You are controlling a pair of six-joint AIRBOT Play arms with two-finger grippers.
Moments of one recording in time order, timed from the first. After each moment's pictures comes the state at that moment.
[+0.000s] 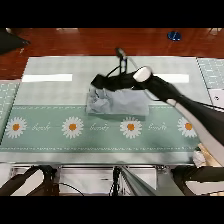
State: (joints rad) left arm 0.28 -1.07 1.58 0.46 -1.62 -1.10; right arm 0.51 -1.58 1.36 -0.56 0.67 1.31
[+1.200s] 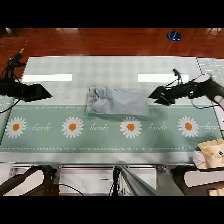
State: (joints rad) left arm 0.26 -1.17 1.08 1.05 -1.33 -1.17; right arm -0.13 -1.63 1.09 -0.74 1.13 1.20
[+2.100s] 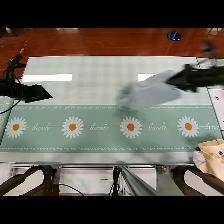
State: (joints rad) left arm 0.26 -1.17 1.07 1.05 -1.32 -1.19; right arm -0.32 -1.09 1.17 -0.75 1.46 1.48
